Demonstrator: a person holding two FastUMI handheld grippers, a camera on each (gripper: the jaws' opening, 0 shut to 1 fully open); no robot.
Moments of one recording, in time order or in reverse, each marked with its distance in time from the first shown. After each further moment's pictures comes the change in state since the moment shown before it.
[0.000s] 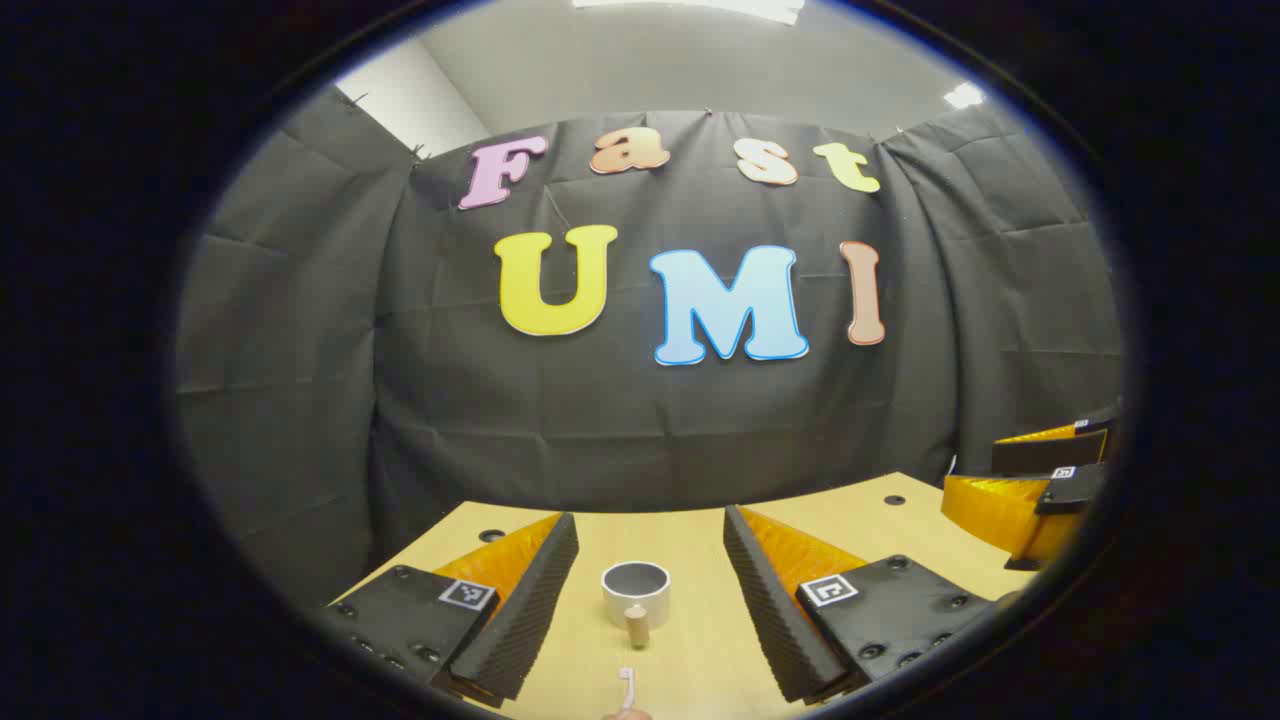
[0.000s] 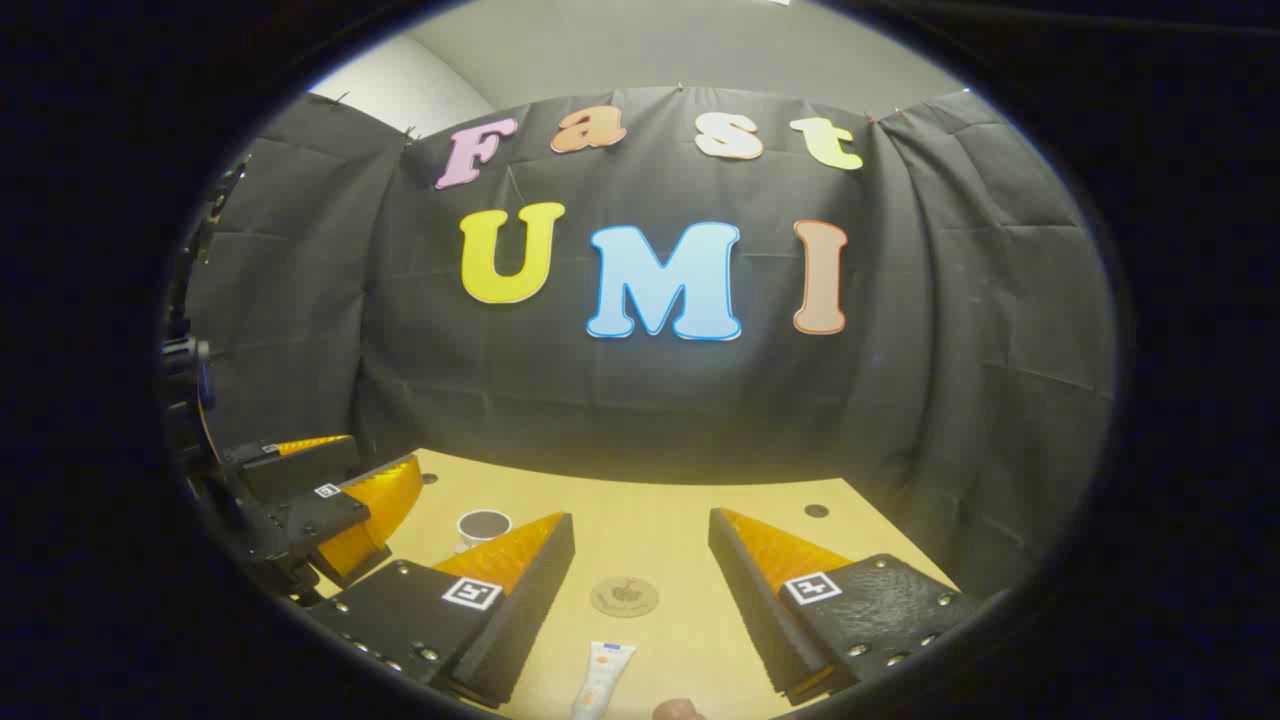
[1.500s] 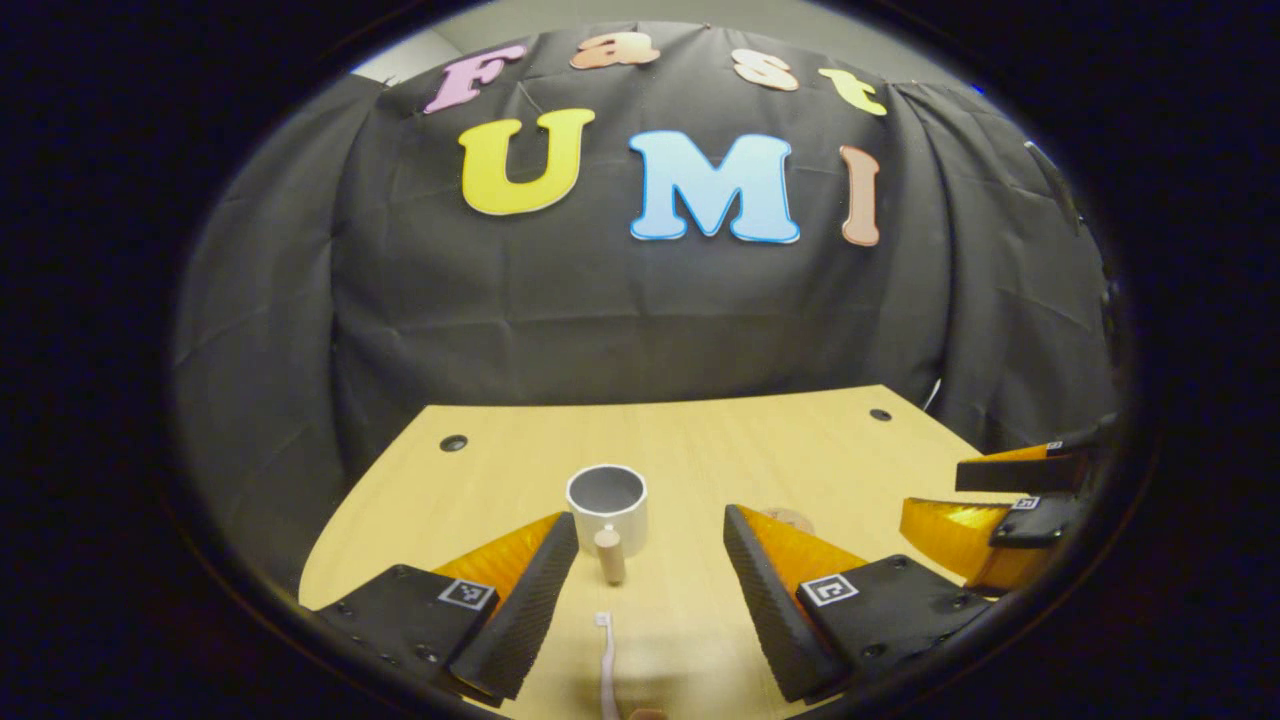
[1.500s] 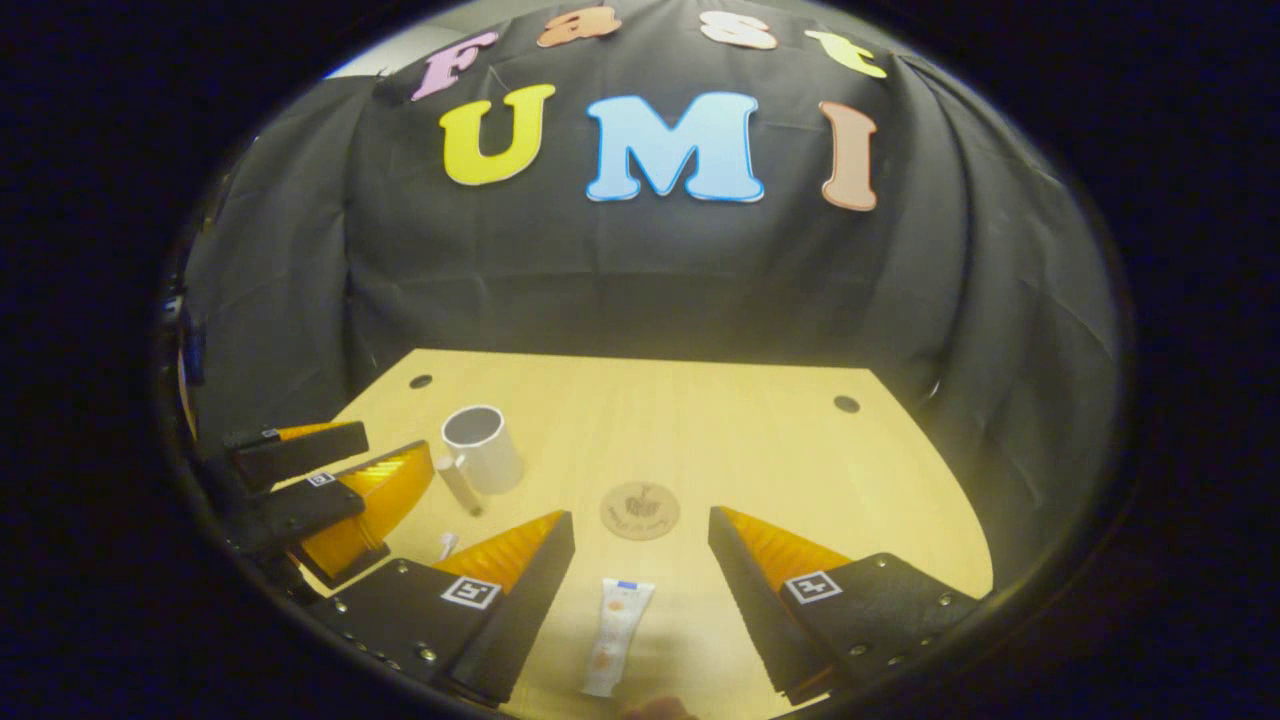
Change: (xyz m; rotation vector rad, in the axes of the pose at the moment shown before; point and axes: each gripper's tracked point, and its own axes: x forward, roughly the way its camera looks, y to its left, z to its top) left arm 0.028 -0.005 -0.112 -0.040 0.400 -0.088; right arm 0.038 0.018 -0.105 0.025 0.436 0.031
